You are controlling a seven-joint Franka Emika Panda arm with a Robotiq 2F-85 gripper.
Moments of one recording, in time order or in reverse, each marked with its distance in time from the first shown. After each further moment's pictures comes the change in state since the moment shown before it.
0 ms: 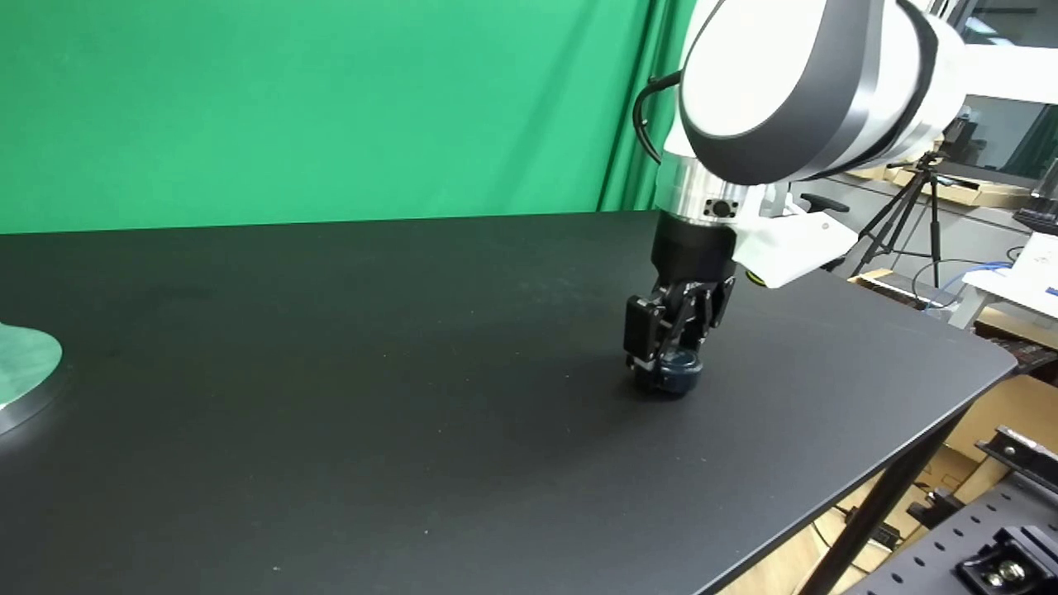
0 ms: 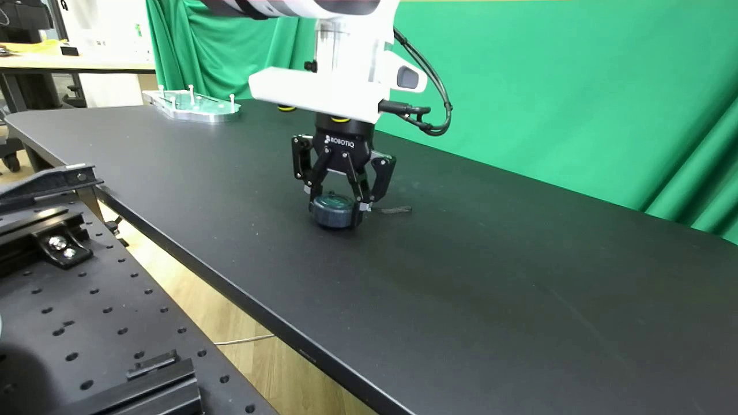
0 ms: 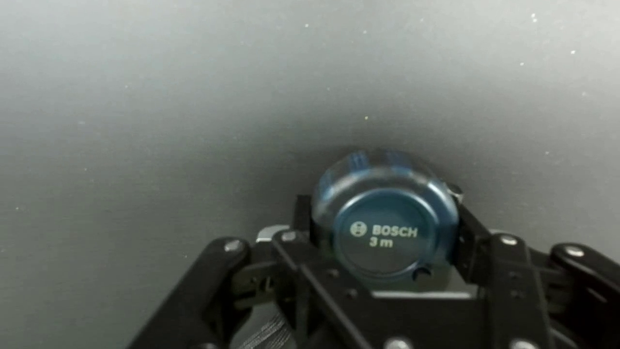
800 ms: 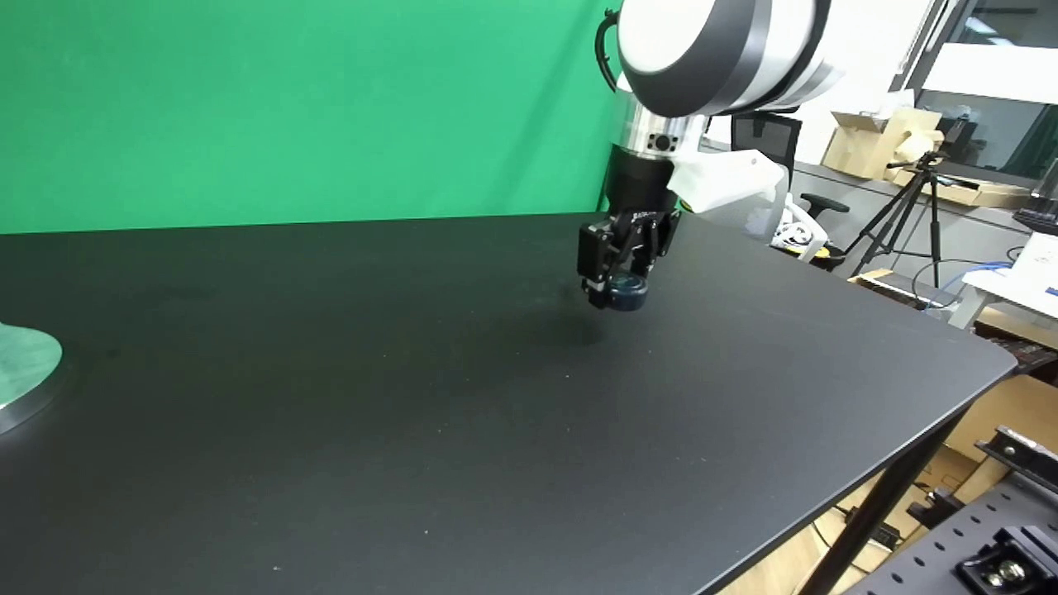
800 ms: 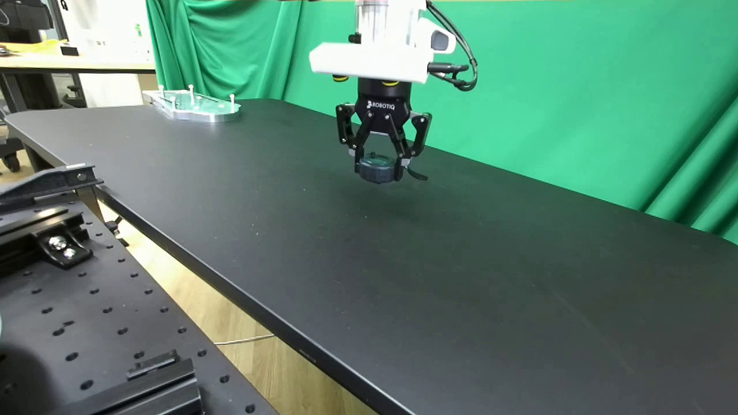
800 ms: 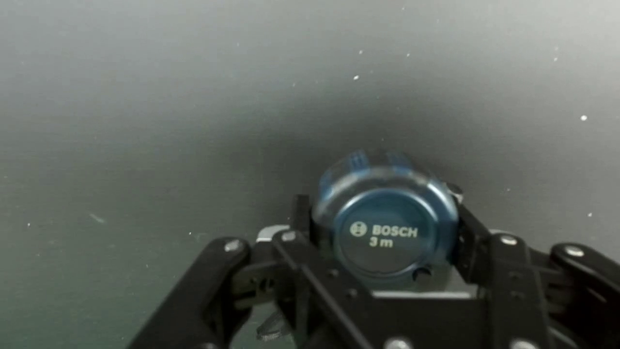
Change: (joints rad) arm 0.019 0.019 0.004 0.200 -0.021 -0.065 0.000
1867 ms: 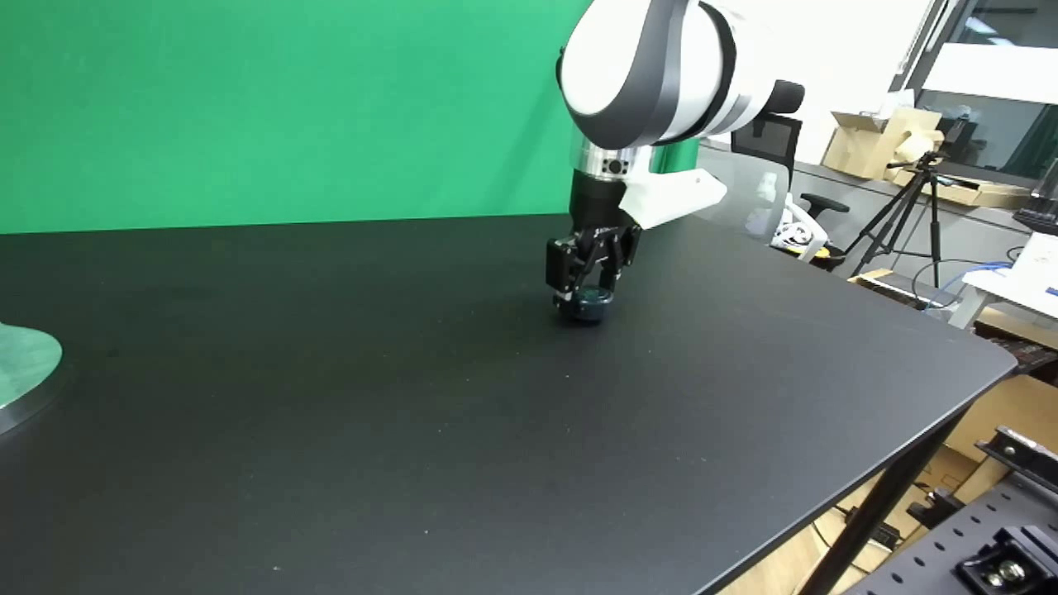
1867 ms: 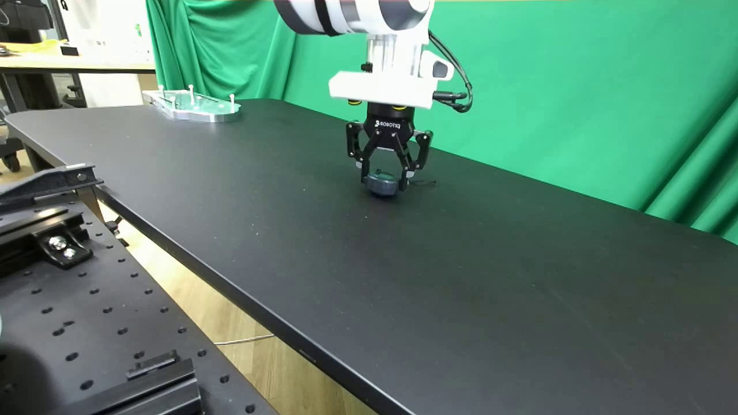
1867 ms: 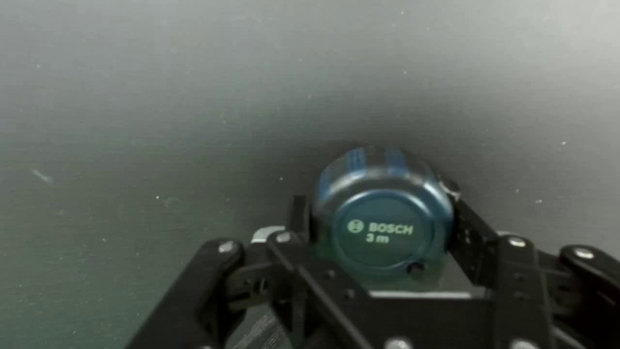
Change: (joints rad) arm 0.001 0.169 0.024 0.177 0.001 -0.041 -0.003
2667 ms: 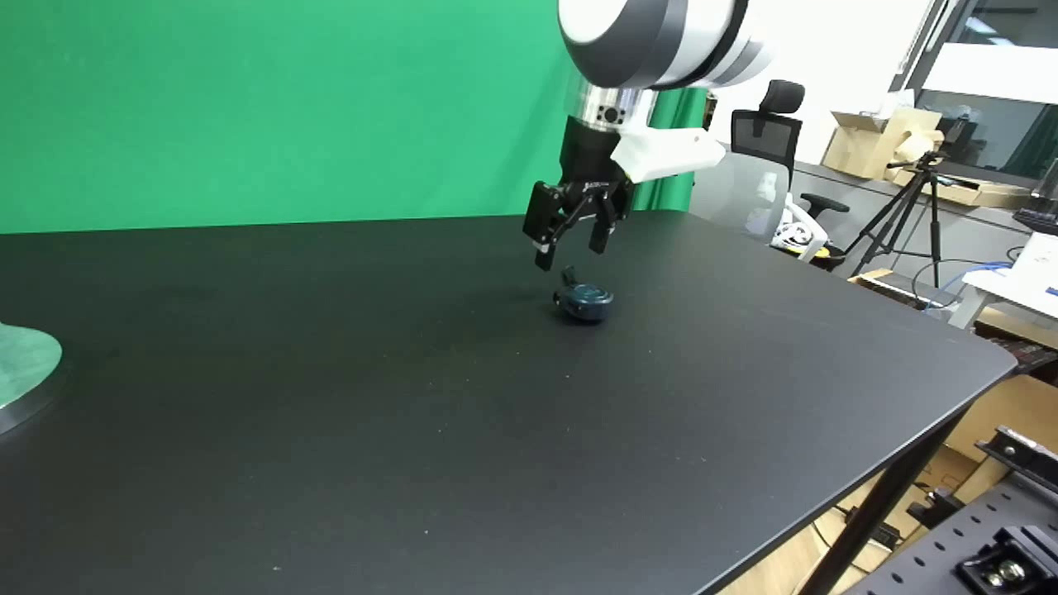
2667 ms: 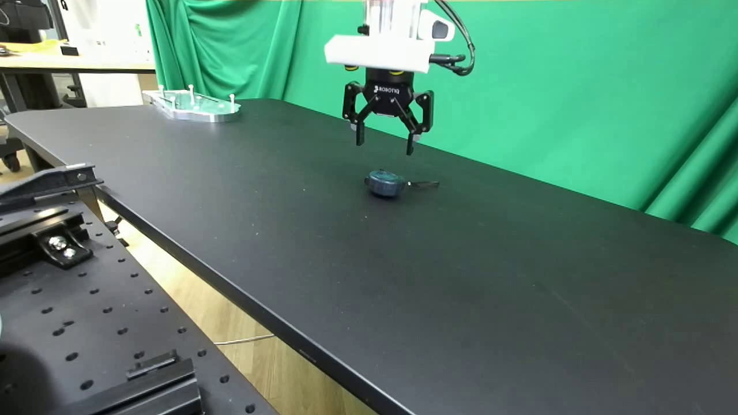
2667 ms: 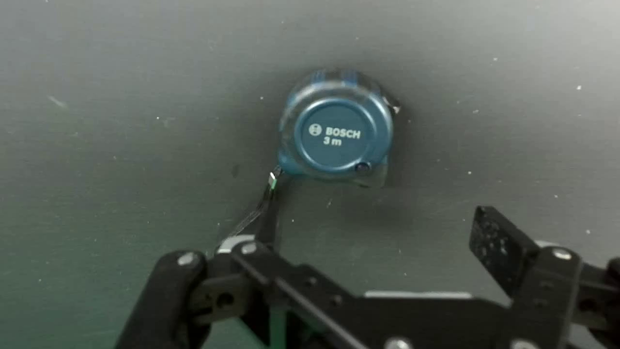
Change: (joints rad) arm -0.024 -0.122 0.056 -0.048 0.048 0.033 -0.006
